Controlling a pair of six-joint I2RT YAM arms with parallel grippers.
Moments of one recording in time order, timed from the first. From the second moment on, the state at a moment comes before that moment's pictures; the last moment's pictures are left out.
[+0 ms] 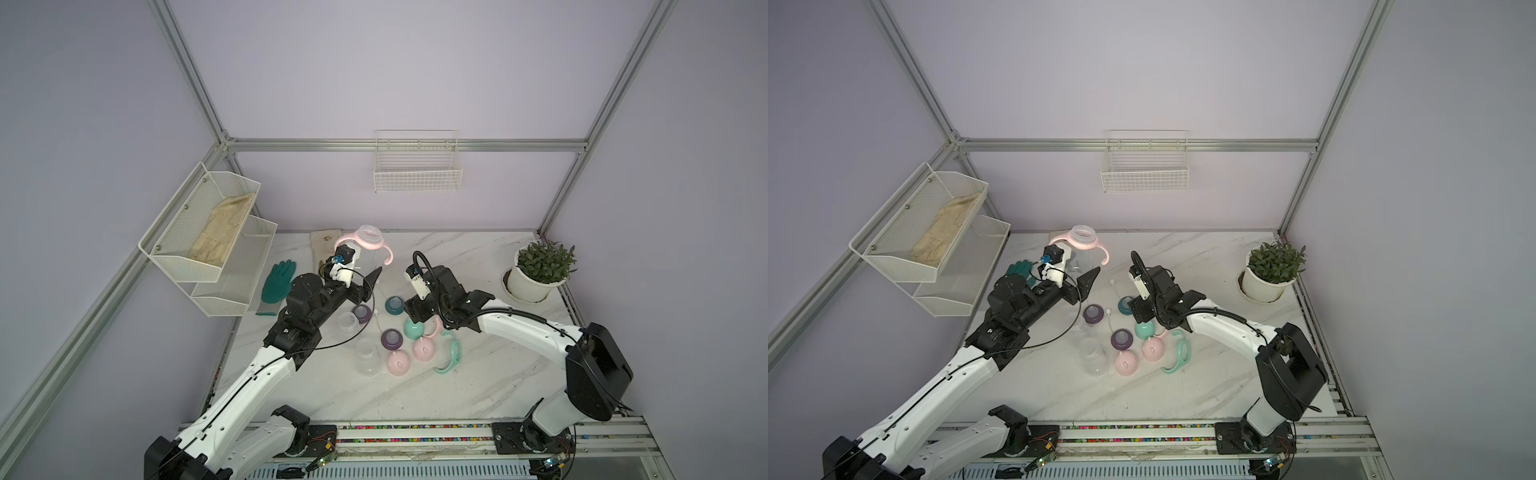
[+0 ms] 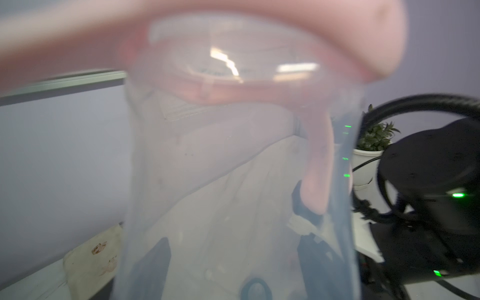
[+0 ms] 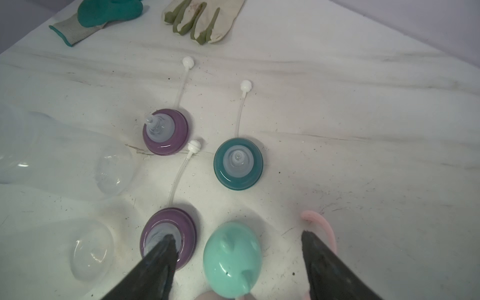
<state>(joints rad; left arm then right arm) -0.42 0.95 0.80 0.14 0.18 0.08 0.71 1.64 1.14 -0.28 0.00 0.06</state>
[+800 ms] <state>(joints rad) -0.41 0.77 0.72 0.22 0.51 0.06 0.74 1.81 1.28 -0.37 -0.16 0.07</state>
